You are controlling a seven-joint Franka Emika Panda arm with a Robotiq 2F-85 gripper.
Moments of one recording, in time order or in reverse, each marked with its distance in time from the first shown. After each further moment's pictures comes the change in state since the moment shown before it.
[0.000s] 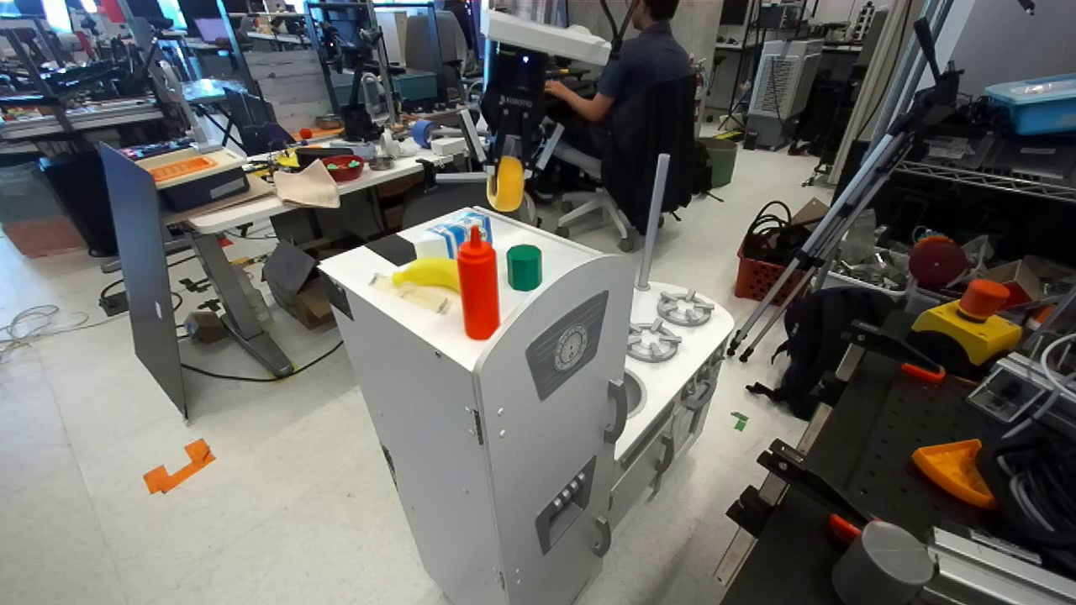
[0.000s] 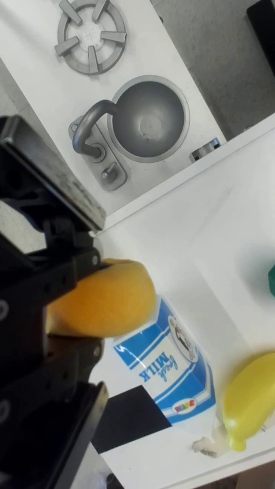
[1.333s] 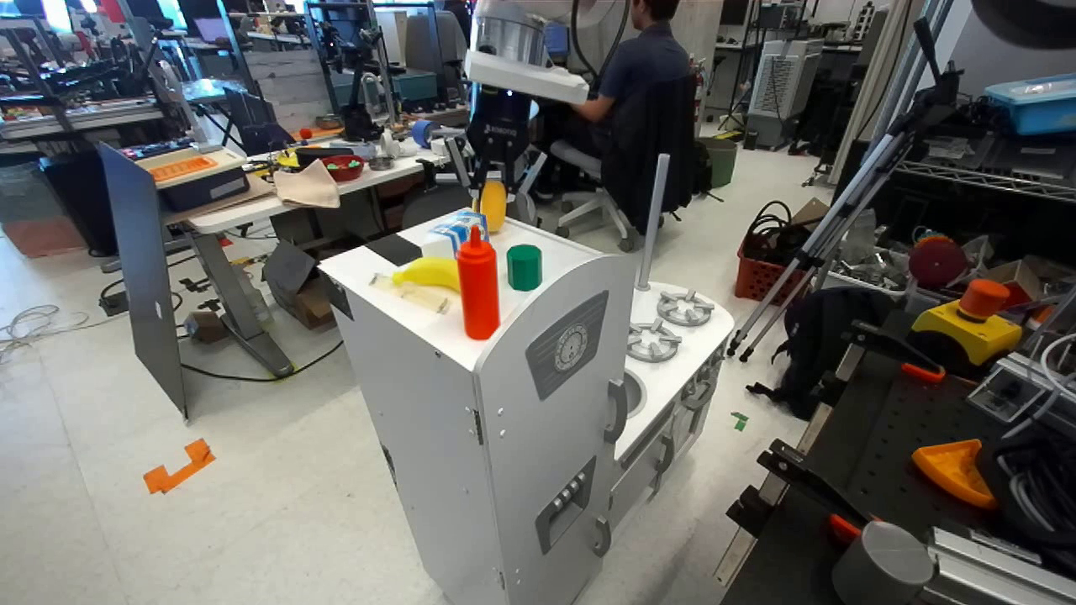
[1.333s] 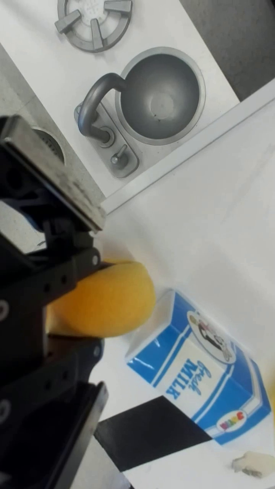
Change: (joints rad) arm 0.013 0.186 0.002 0.240 -0.001 0.007 0.055
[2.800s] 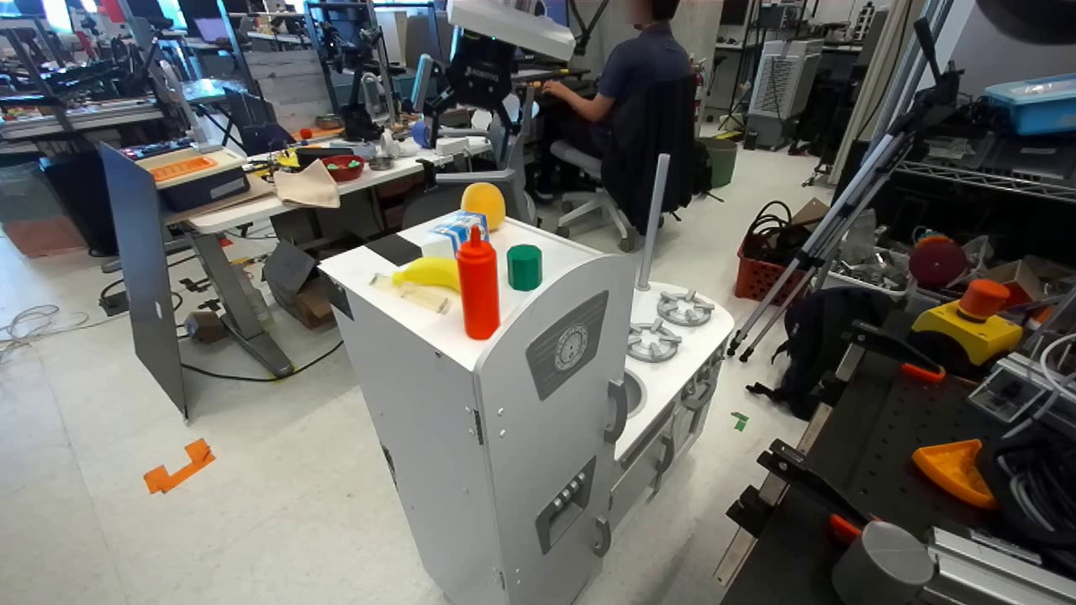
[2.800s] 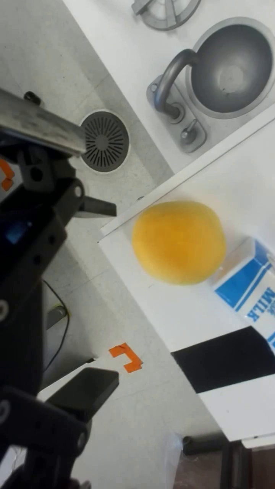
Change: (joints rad) arm 0.013 -0.010 -0.001 0.106 -0.051 0.082 0.008
